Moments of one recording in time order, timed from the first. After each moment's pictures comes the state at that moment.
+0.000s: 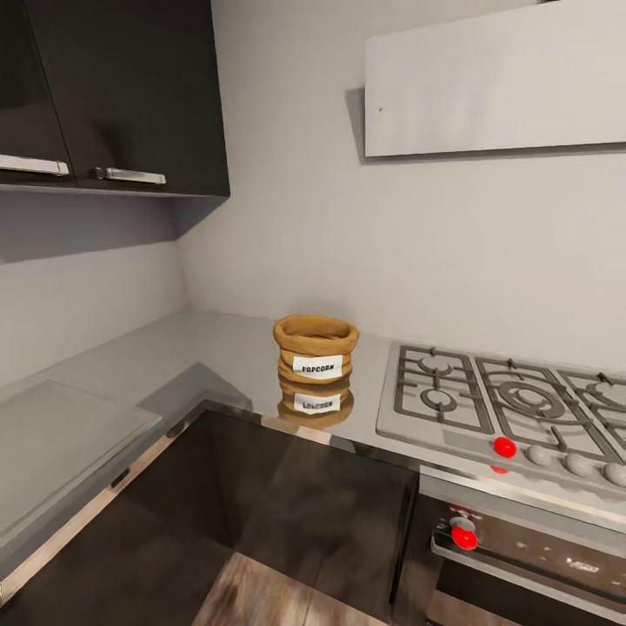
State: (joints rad) left arm 0.00 -0.02 0.02 -0.05 0.32 -0.09 0.08; right arm -0.15 -0.05 -0.30 0.03 0.32 -0.13 -0.01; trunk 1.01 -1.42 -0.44
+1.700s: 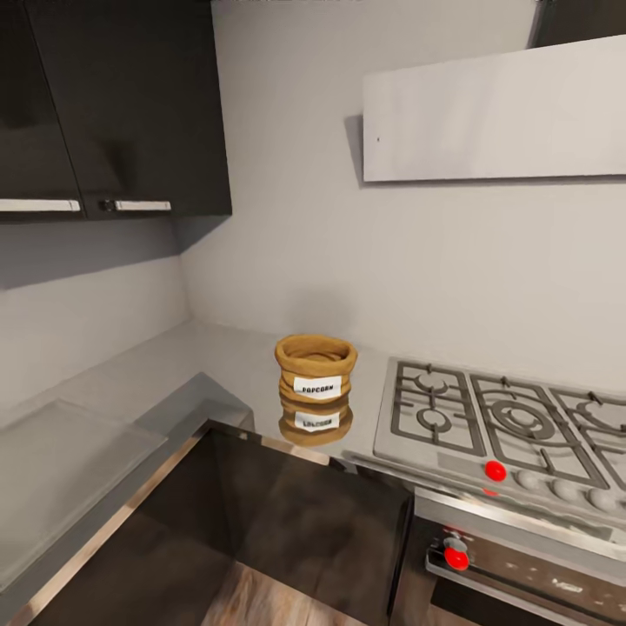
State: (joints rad) left arm 0.00 -0.02 0.01 -0.05 0.31 -0.09 0.08; right arm -0.15 -0.06 -0.30 0.03 0.37 -0.15 0.08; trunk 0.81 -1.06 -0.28
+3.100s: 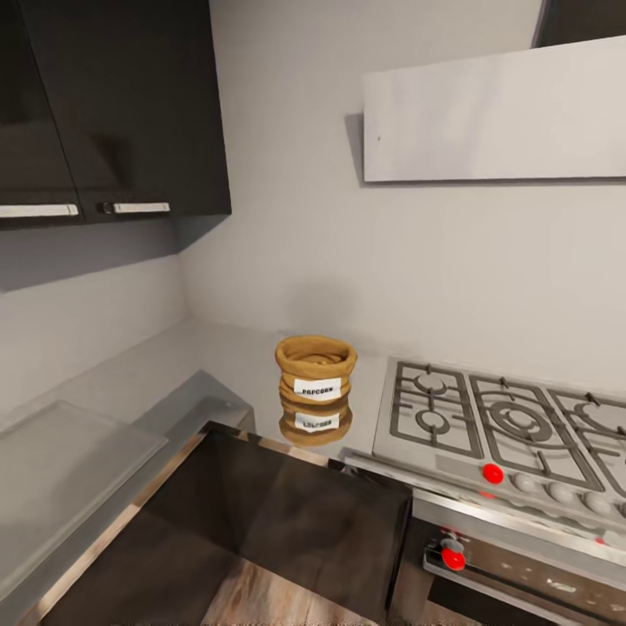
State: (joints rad) left arm 0.00 -0.02 0.02 -0.05 0.32 -0.09 0.08; right arm -0.15 -0.05 -0.30 0.03 0.36 -0.13 0.07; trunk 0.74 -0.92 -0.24
